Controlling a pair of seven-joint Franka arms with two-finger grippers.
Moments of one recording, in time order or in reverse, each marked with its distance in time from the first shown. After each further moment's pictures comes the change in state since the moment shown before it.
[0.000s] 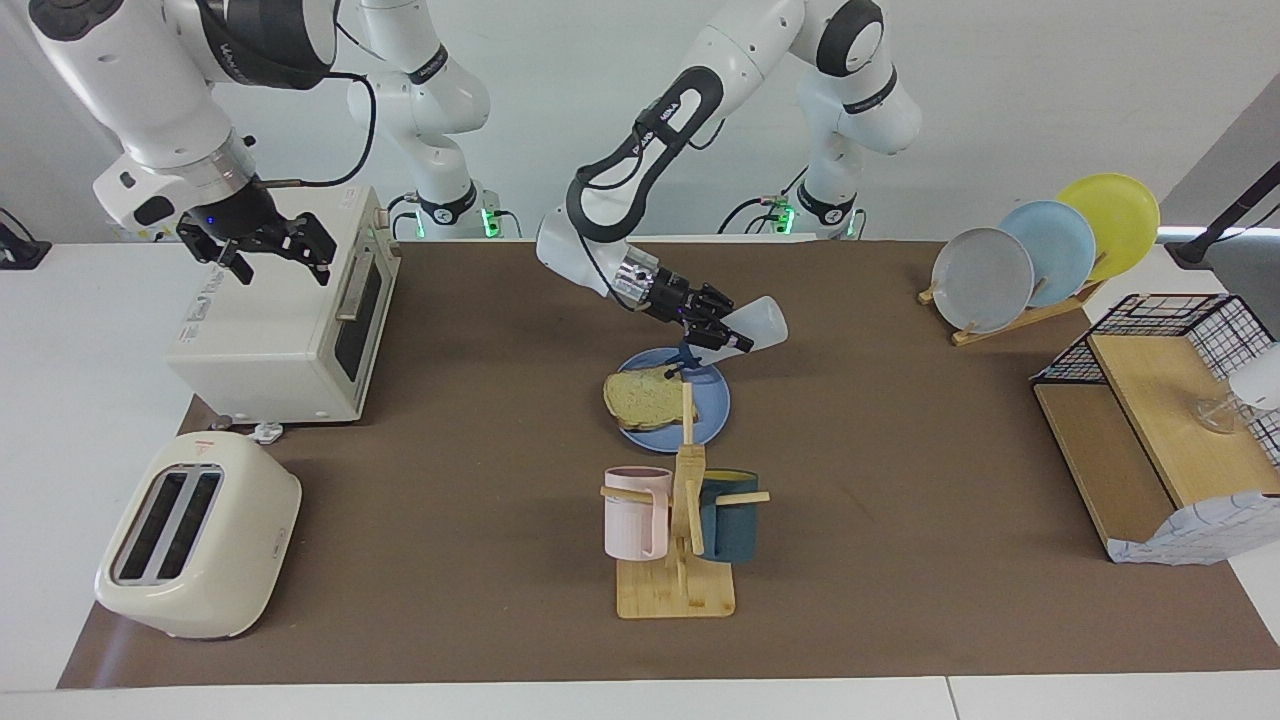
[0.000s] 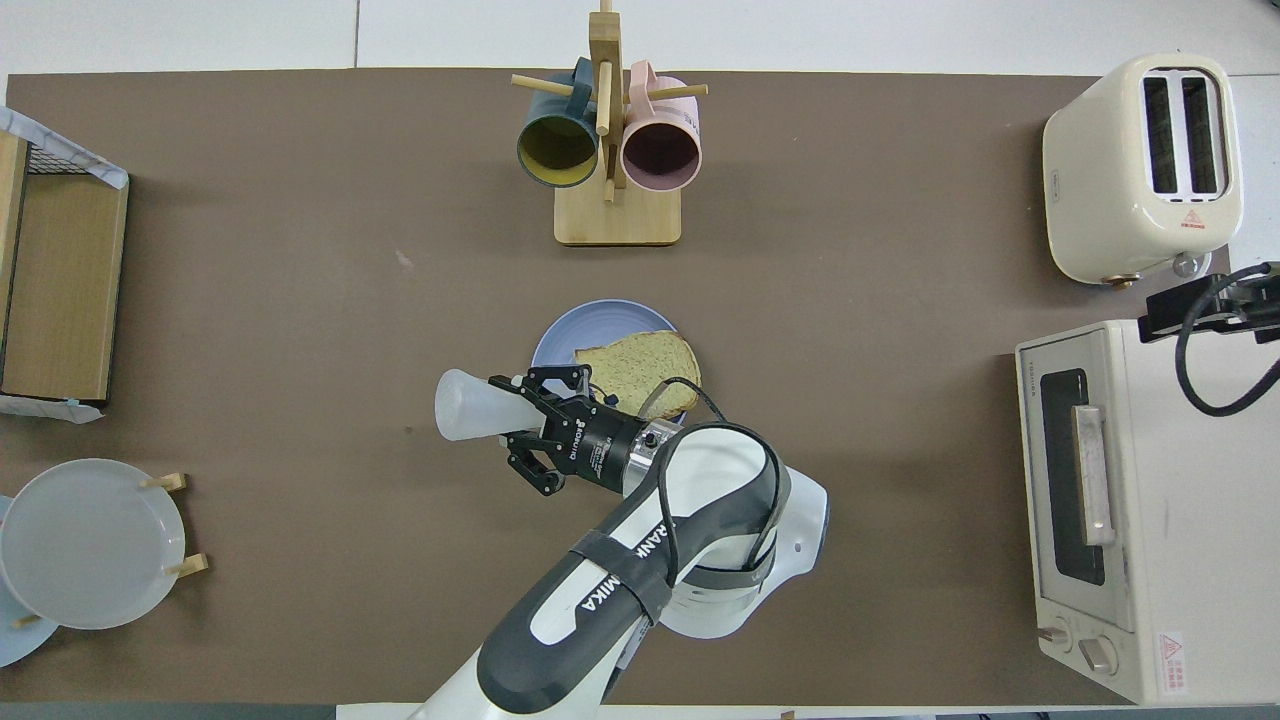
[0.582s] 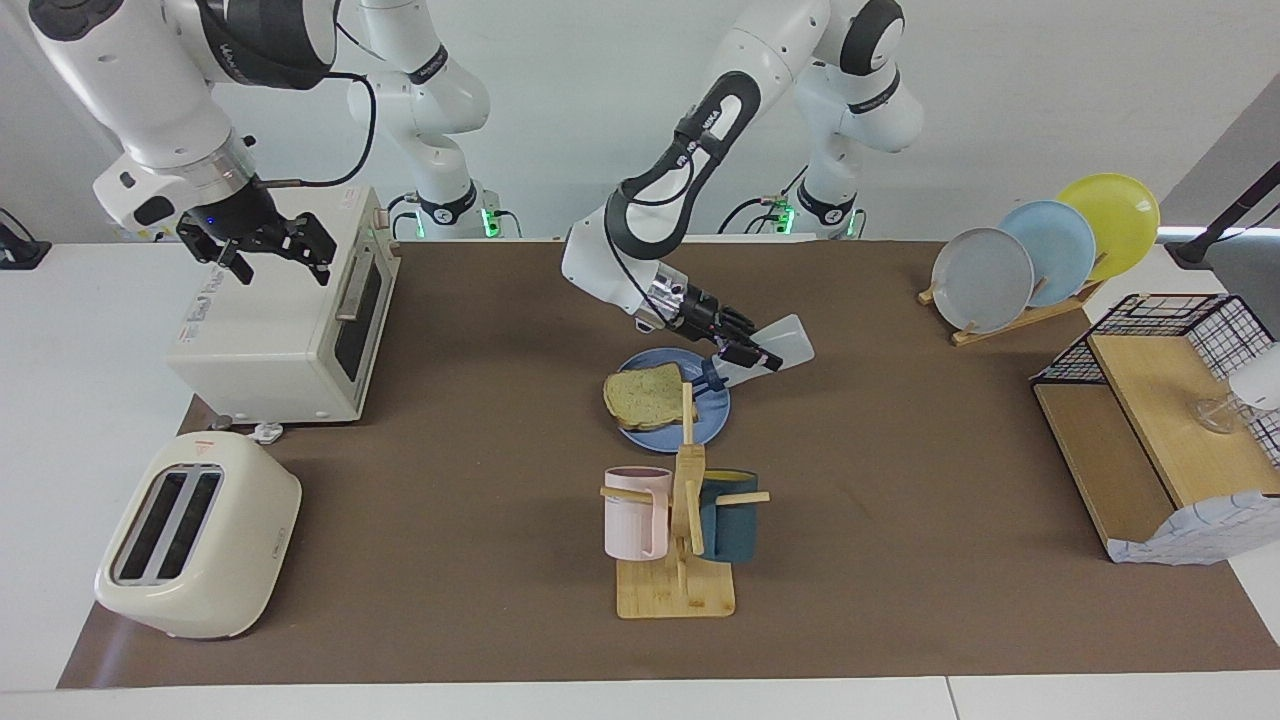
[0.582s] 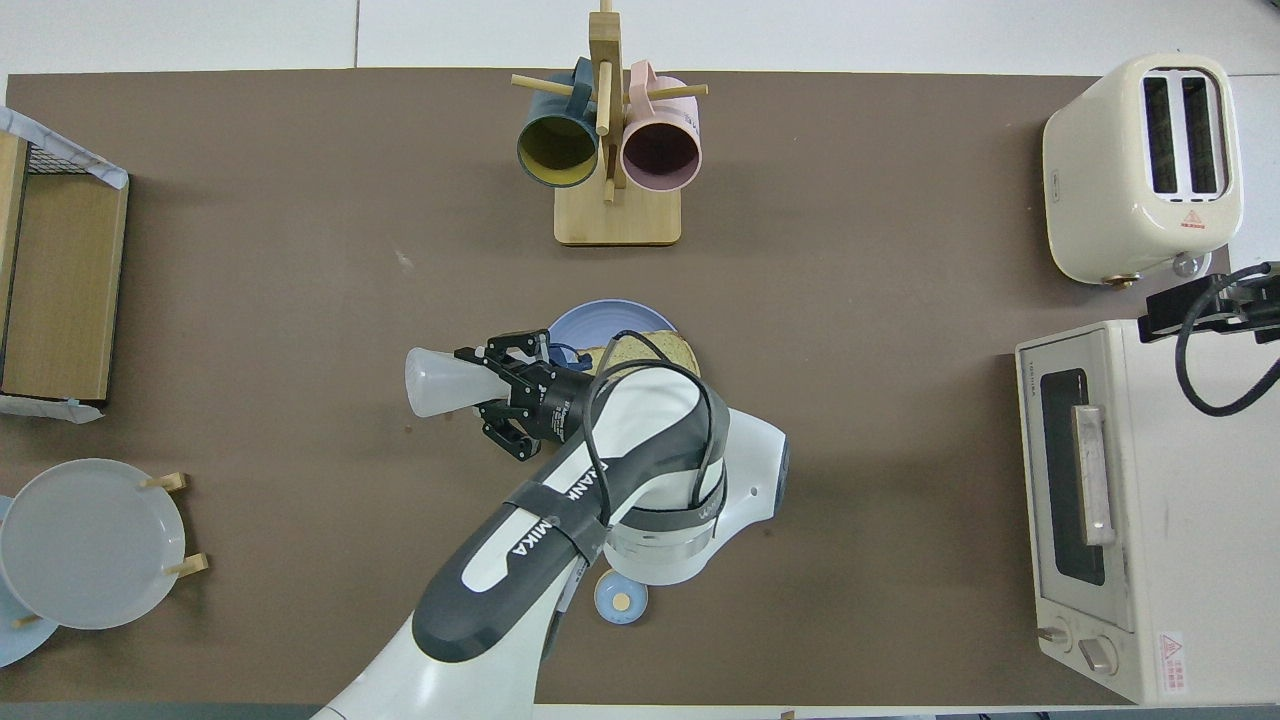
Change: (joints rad) left arm 0.122 -0.048 0.009 0.001 -0.066 0.118 -0.114; right arm 0.000 0.000 0.000 0.000 0.000 0.000 0.000
